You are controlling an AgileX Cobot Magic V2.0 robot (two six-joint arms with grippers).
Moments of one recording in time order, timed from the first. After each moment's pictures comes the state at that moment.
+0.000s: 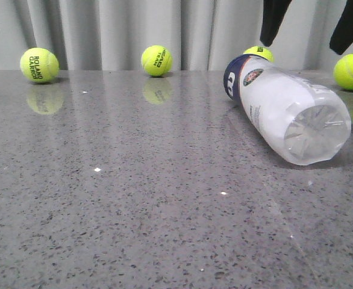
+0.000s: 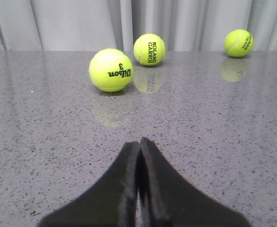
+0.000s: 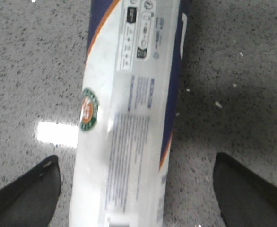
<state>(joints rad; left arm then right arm) -0.01 0.00 0.00 -0.11 0.17 0.10 0.35 1.62 -1.53 0.11 1.18 0.25</state>
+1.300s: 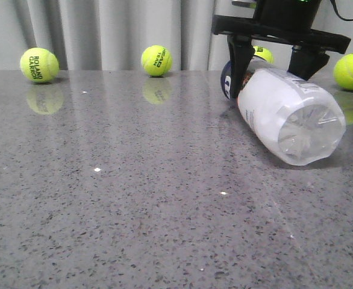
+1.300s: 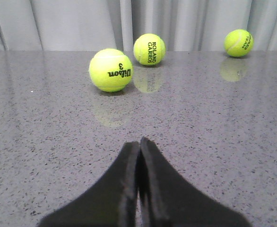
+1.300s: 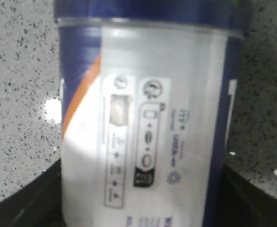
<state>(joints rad) -0.01 0.00 0.00 -0.11 0.17 0.10 0.36 1.88 -1.67 0.16 1.17 0.27</state>
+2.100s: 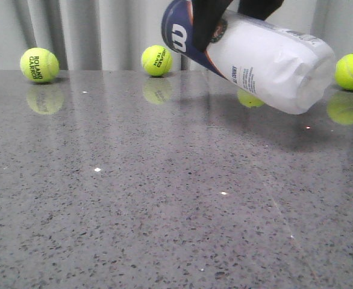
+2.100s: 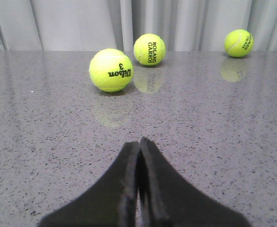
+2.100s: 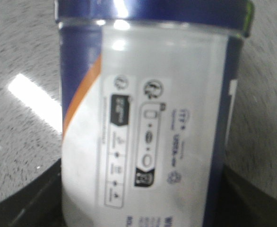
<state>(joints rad) -0.01 0.00 0.00 -0.11 0.17 0.10 0.49 1.88 -1.90 0.17 1.23 -0.27</state>
